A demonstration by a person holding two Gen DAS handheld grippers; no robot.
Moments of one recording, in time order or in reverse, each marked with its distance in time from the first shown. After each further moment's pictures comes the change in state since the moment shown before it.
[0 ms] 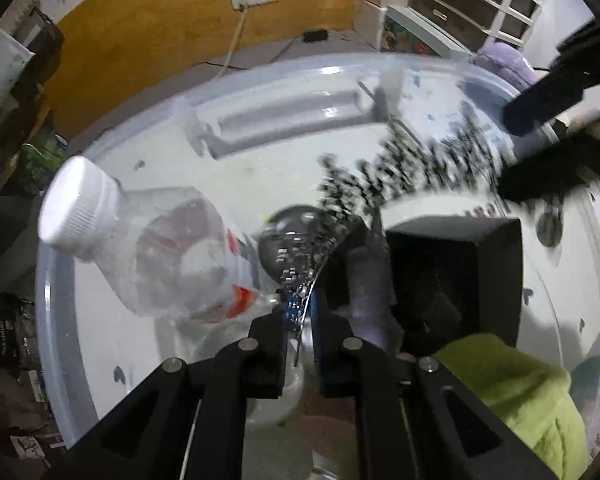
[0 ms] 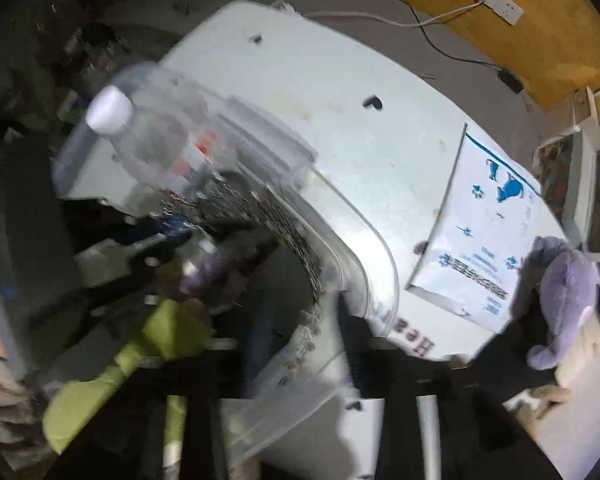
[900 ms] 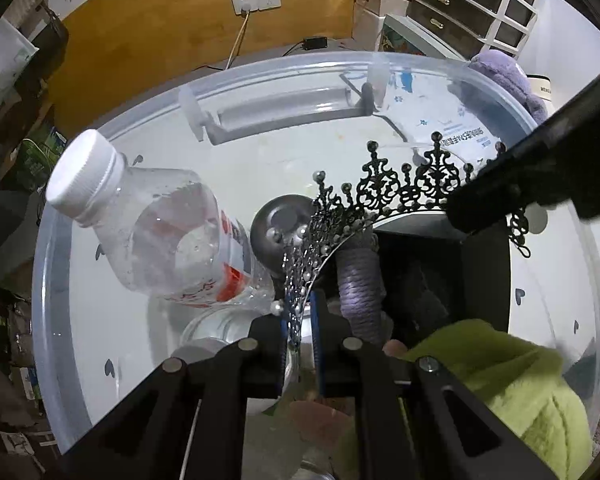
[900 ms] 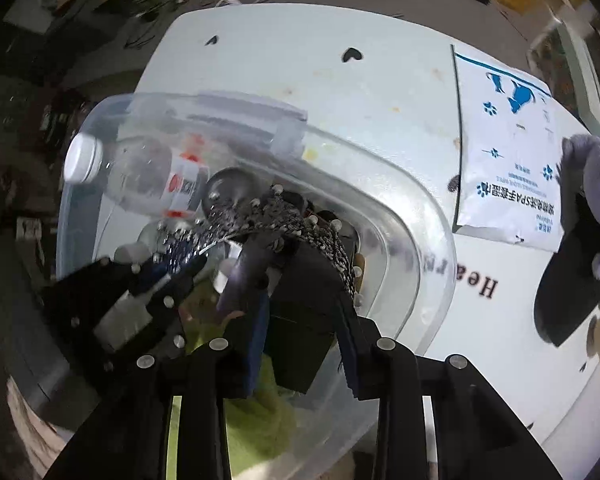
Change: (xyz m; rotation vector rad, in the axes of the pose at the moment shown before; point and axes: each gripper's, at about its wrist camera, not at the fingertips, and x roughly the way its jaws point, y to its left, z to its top) left arm -0.009 -0.005 -0.025 -0.020 -0.026 -0.027; right arm 0.031 -0.013 0.000 0.346 0.074 0.103
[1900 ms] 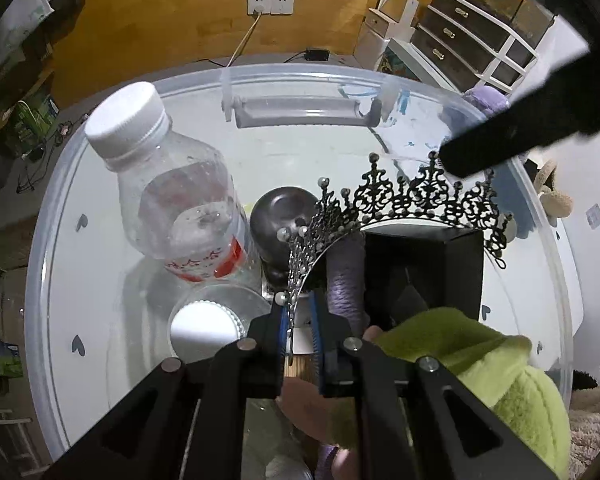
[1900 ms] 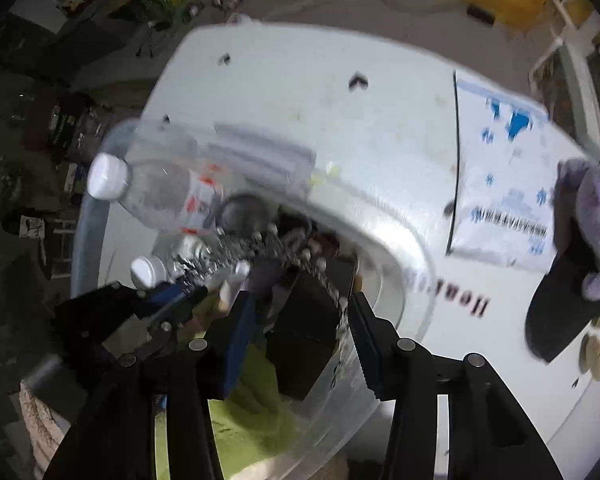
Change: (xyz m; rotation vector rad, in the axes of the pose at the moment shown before) left arm -0.020 0.022 -0.023 -0.121 -0.032 -0.122; right arm -0.038 0.002 0.002 -0.079 -0.091 -0.010
